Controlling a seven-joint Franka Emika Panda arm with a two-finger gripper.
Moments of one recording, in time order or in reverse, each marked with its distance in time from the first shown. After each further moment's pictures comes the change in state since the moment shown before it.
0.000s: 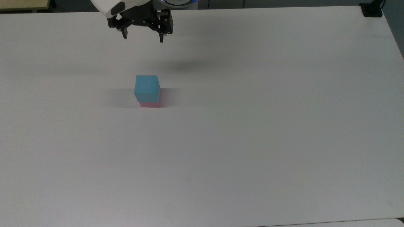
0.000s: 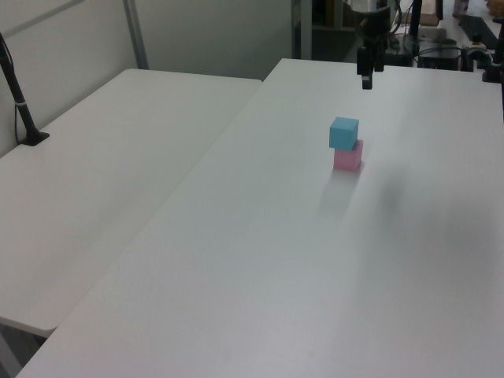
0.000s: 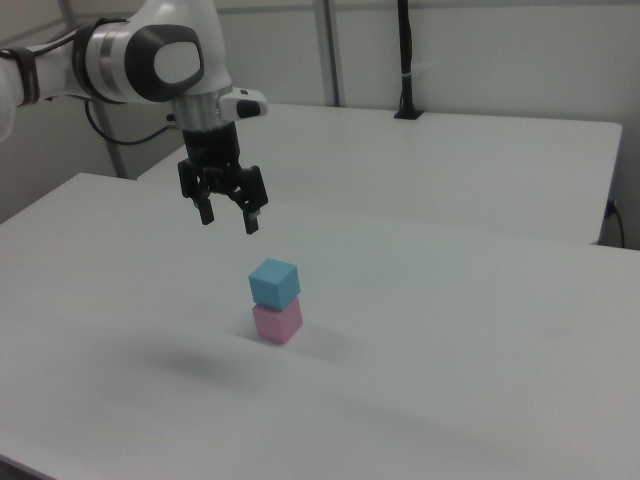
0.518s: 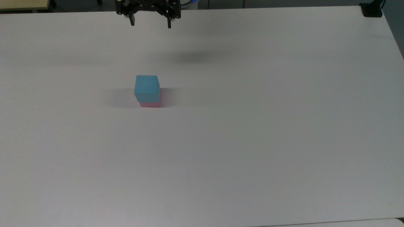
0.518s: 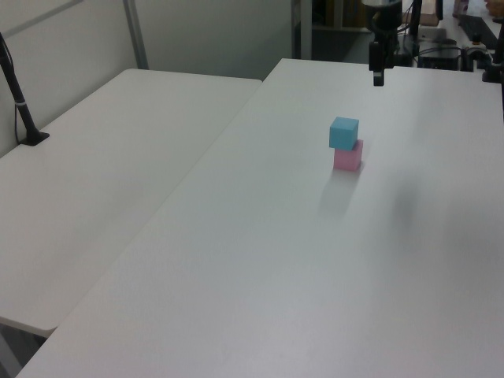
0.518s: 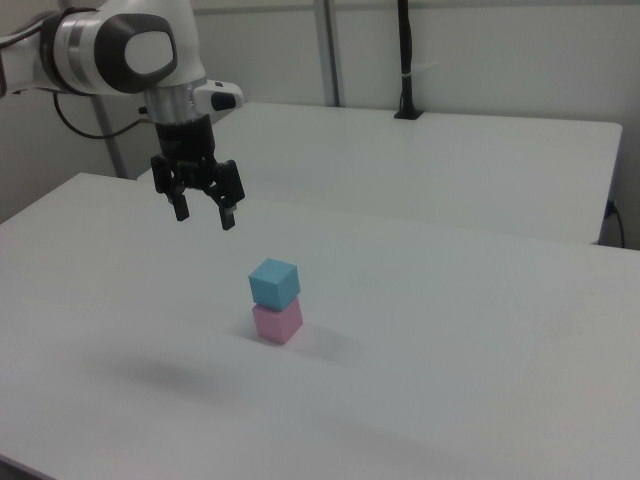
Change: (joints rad) arm 0.036 -0.093 0.000 -0.063 0.000 -0.031 -0.001
